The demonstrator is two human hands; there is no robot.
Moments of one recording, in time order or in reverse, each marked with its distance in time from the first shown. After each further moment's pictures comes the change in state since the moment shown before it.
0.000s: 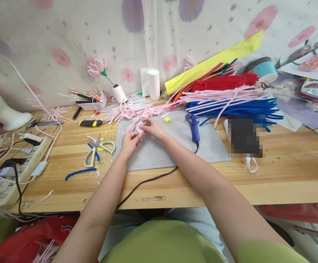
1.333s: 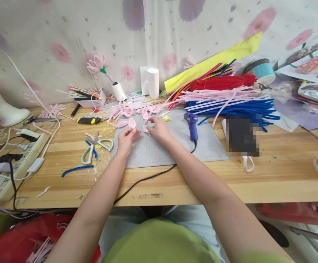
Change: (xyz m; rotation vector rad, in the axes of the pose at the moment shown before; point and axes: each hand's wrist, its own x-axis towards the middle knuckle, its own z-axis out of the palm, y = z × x) left_hand -0.007 0.012 0.007 -0.372 0.184 -0.045; right_hand -0.019 0.006 -0.021 -0.639 0.250 -0.205
